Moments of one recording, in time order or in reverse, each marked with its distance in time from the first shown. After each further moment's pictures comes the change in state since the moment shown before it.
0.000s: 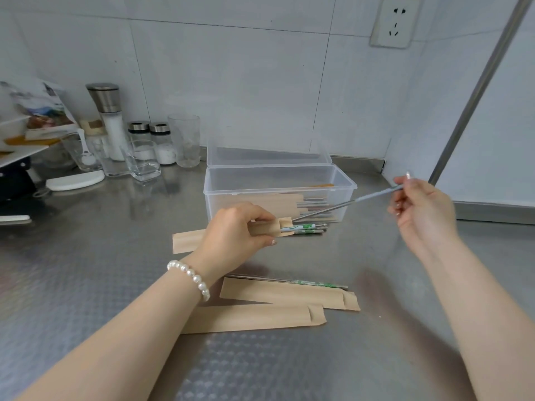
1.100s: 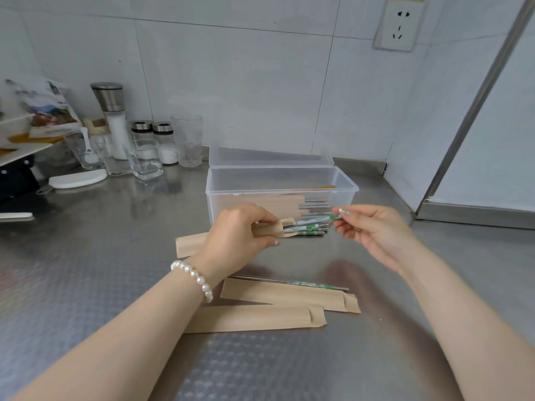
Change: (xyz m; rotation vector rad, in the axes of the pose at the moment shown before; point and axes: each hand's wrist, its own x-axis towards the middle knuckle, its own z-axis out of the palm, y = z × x) left_hand -0.001 0.002 0.002 -0.005 -0.008 0.007; right_hand -0.026 0.022 0.022 -0.256 -0.460 0.236
